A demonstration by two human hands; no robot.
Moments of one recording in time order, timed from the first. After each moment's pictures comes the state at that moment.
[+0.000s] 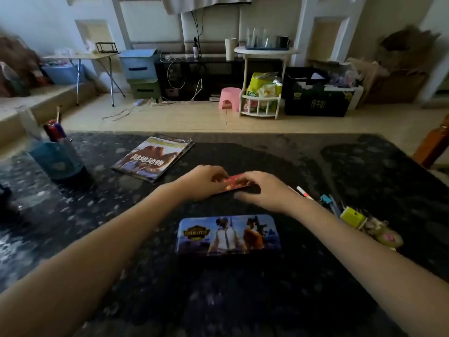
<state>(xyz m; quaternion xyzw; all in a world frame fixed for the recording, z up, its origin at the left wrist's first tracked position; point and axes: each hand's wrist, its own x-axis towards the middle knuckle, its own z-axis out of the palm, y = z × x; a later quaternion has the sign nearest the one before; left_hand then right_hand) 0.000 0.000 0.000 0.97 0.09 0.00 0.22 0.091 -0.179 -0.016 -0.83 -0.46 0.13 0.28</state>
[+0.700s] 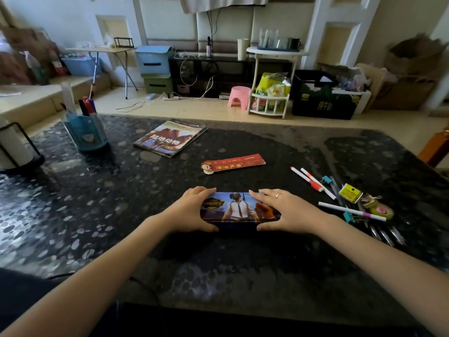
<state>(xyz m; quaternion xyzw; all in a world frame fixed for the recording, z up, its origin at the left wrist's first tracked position) -0.127 -0.024 -0.070 0.97 0.11 -0.05 0.23 0.034 -0.249 -0.064 -0.85 -0.50 0.15 0.04</state>
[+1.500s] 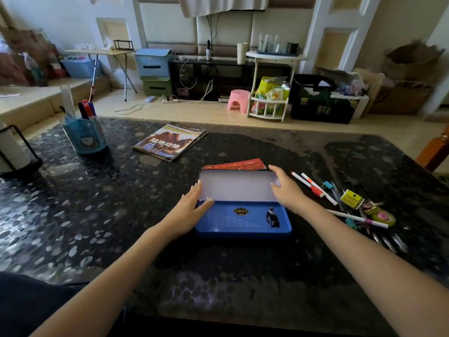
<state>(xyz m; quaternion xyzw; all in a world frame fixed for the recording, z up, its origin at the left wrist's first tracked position) -0.123 -0.023 -0.084 0.90 0.21 0.05 0.39 0.066 -0.206 -0.063 -0.88 -0.28 0.14 0.37</state>
